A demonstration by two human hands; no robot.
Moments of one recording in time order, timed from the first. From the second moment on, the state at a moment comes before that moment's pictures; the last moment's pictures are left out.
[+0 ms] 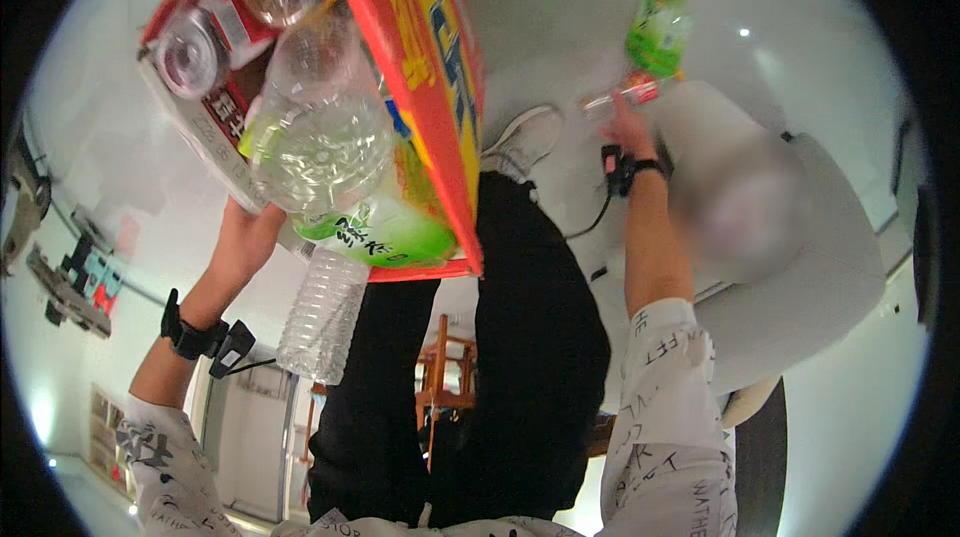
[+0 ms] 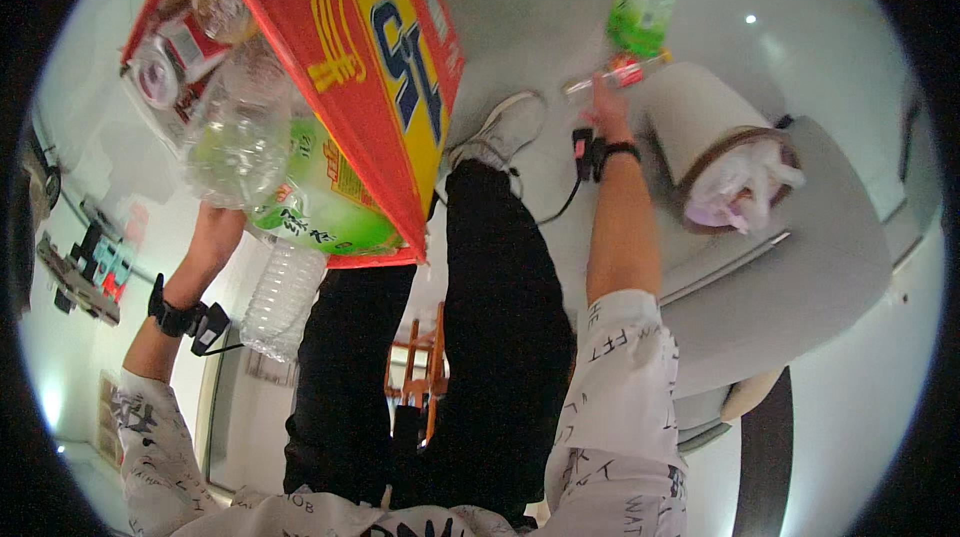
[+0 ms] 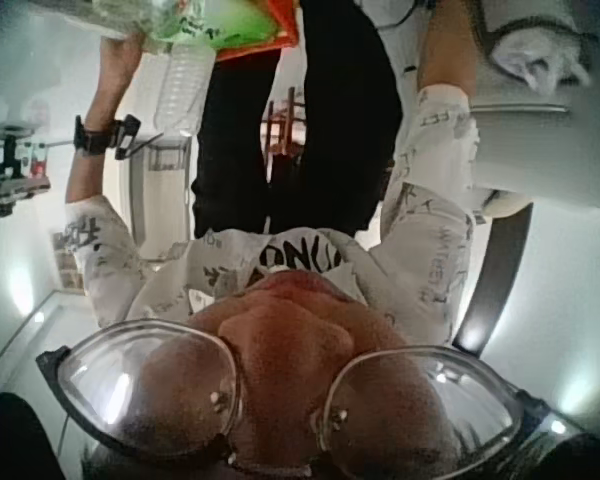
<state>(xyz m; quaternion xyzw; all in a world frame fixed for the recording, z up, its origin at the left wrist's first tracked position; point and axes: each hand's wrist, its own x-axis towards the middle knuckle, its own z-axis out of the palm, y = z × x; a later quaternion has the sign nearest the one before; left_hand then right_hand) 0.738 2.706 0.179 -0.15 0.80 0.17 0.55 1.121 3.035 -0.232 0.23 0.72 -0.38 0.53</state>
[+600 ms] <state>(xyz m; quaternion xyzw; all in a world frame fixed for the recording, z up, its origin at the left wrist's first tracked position) 0.808 2.726 0.015 -0.28 0.76 0.23 0.54 0.967 3.052 -0.096 0.62 0.45 -0.60 0.23</state>
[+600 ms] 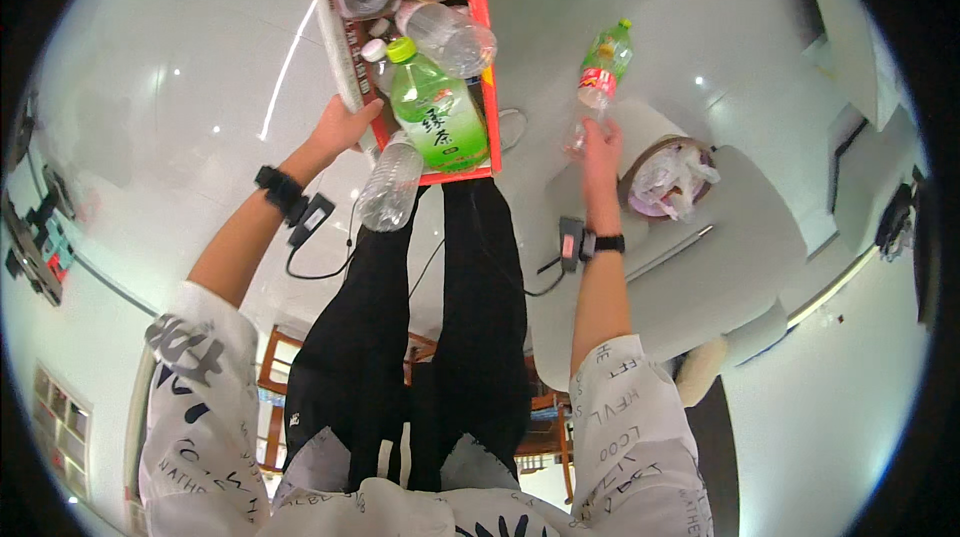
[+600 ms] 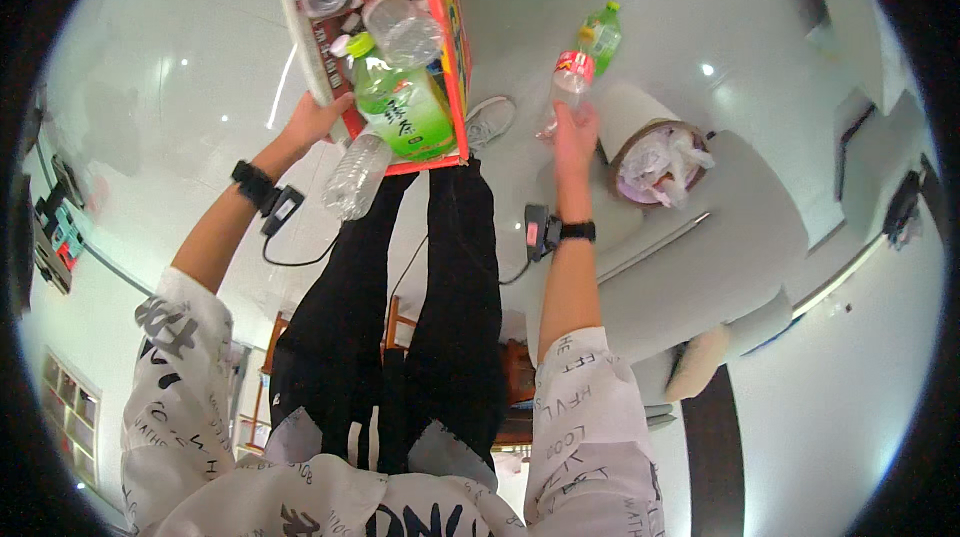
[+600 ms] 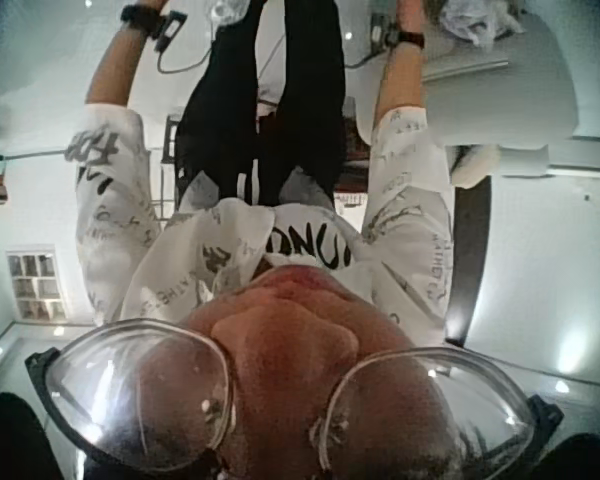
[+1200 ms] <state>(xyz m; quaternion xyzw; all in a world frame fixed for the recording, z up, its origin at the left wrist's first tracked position) 0.836 2.839 -0.099 -0.28 0.76 0.29 0.51 0.746 3.071 0.061 0.03 0.86 -0.45 0.26</state>
